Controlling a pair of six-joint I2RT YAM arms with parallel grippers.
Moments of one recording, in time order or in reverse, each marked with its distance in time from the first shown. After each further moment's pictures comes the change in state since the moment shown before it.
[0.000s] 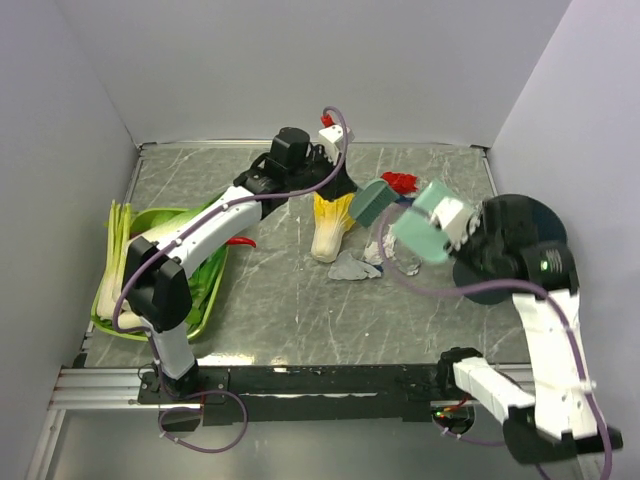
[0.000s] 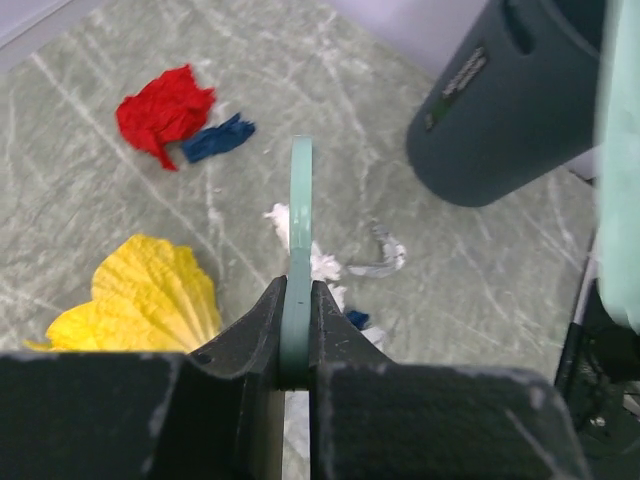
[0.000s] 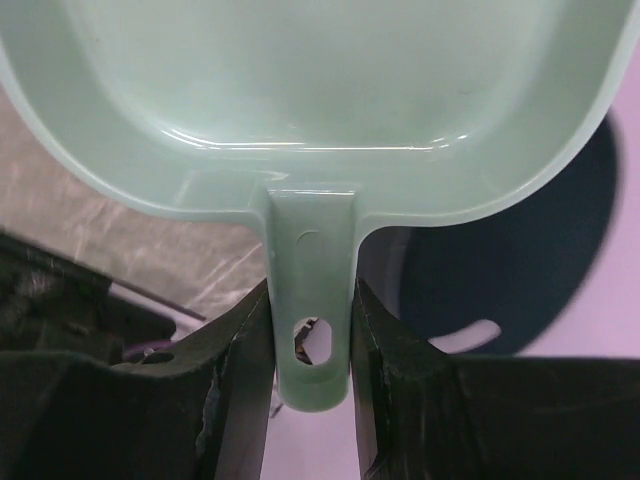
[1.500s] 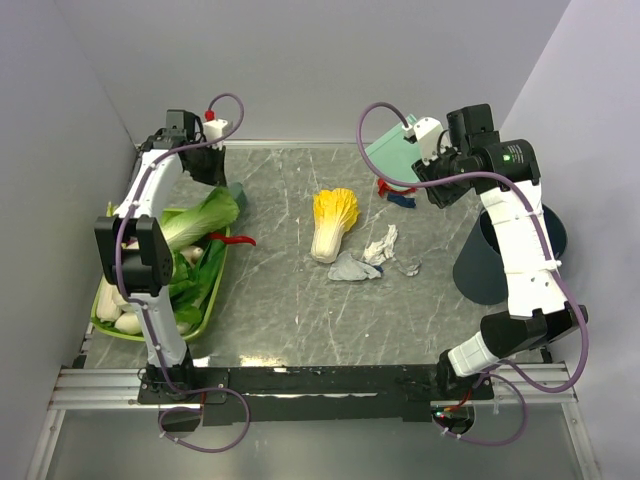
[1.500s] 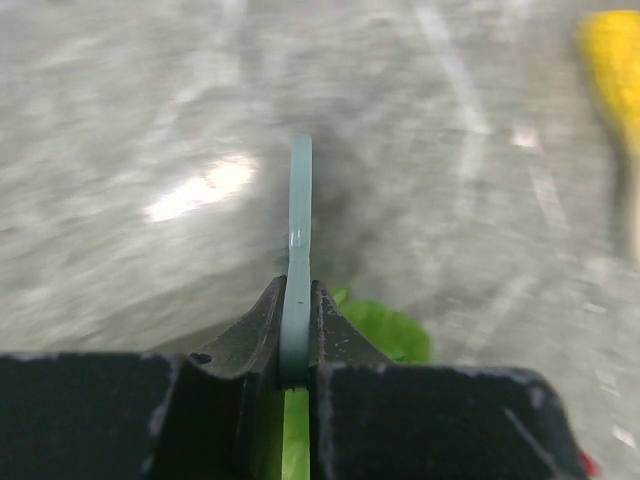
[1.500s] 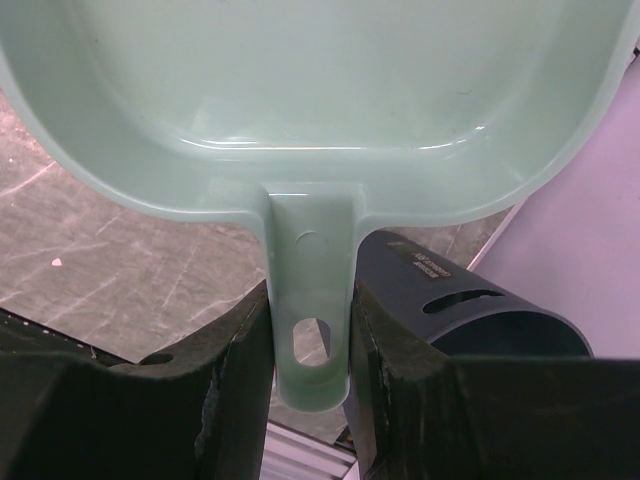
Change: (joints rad) left arm 0.625 0.199 0.199 -0.613 -0.143 0.377; right arm 0.081 0.517 0.517 -0.017 -0.122 0.234
